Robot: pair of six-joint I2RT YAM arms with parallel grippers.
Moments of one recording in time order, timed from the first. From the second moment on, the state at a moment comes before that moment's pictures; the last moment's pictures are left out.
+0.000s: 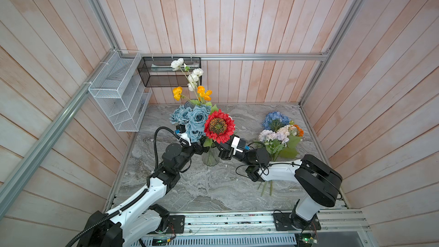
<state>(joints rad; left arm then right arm) -0.49 1.00 0.50 0.49 0.06 -0.47 0.93 1.68 0.76 1.53 -0.38 -0.05</state>
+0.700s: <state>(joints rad) -0.49 0.99 0.49 0.47 0.06 -0.48 0.93 1.68 0.76 1.53 -0.39 -0.14</state>
